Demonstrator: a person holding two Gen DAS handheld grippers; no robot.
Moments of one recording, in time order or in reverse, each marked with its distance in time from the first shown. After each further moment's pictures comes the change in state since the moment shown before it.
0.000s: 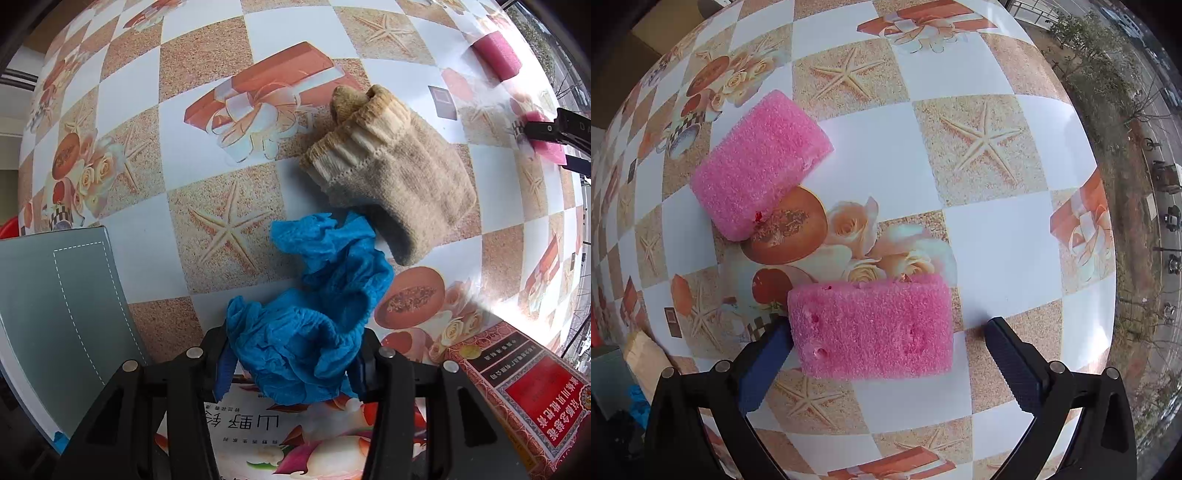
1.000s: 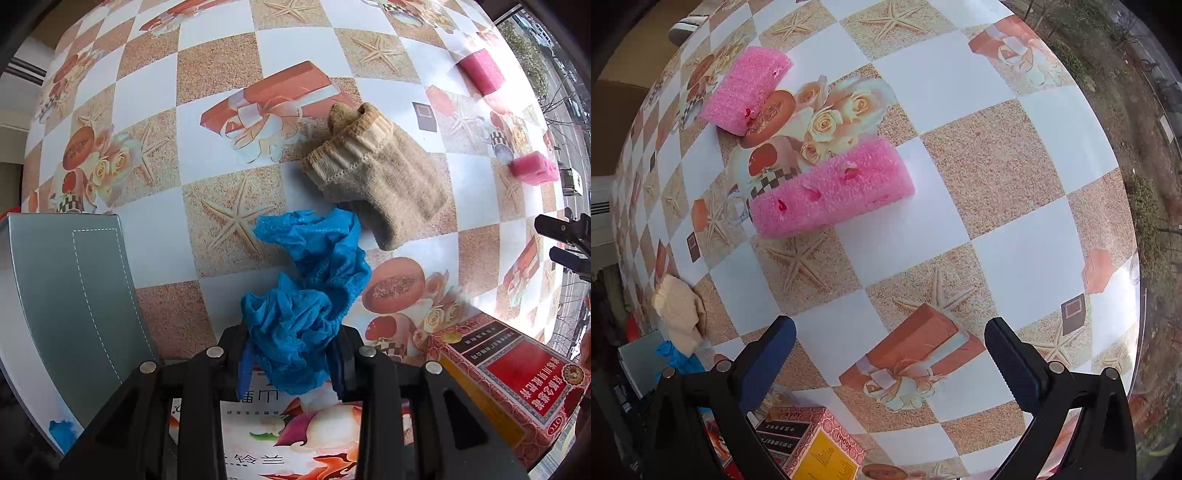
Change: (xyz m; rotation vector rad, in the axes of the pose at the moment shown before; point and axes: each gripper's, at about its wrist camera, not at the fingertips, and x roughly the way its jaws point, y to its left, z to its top) left arm -0.038 0.020 -0.019 -0.016 -0.035 -0.059; right arm -0.010 -0.054 -0.097 0.223 0.072 0.165
